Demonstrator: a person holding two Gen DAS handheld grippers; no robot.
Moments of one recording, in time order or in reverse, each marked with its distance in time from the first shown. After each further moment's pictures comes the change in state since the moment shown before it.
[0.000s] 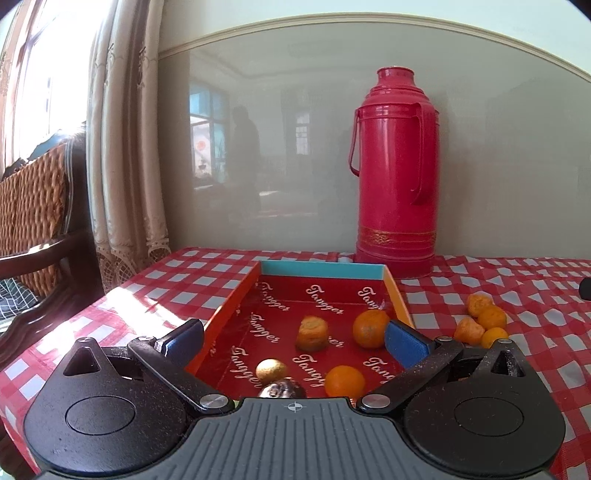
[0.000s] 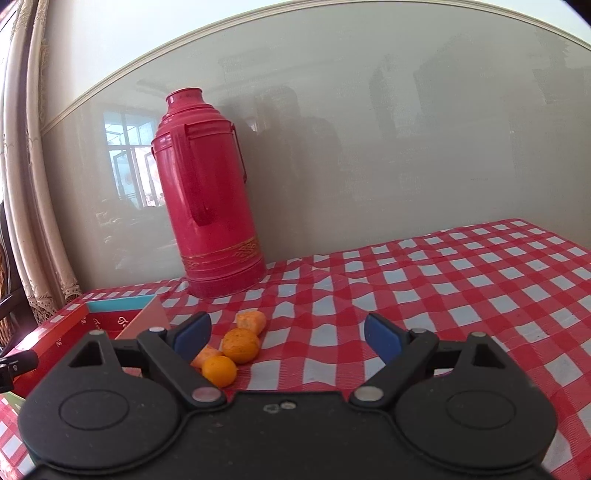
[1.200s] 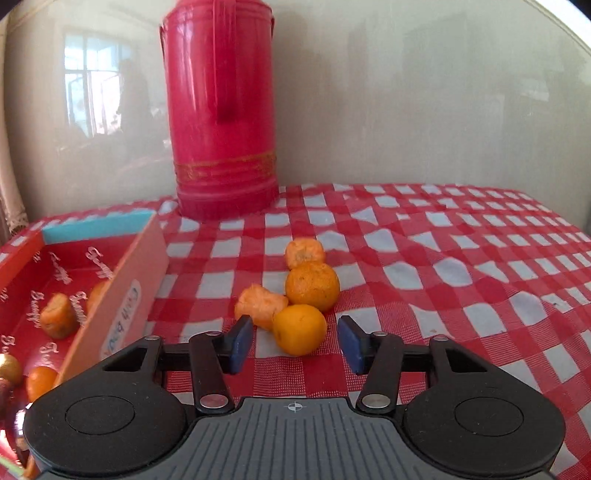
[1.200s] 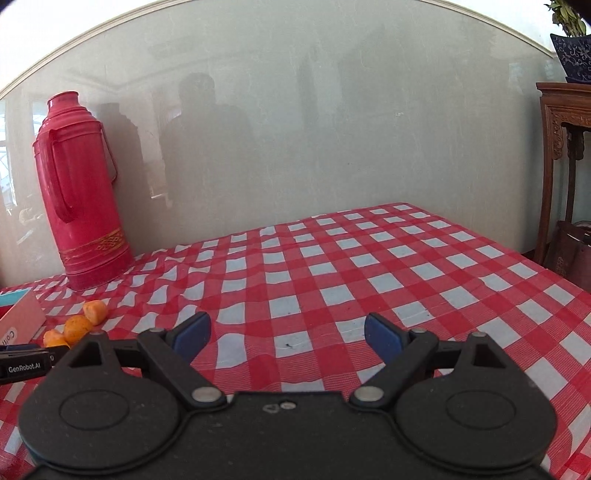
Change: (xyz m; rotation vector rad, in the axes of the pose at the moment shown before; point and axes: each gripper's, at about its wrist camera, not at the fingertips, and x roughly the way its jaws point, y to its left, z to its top) left arm 0.074 -0.181 -0.007 0.111 0.234 -0.257; right arm -0.018 -0.118 -0.004 0.038 0.041 -0.260
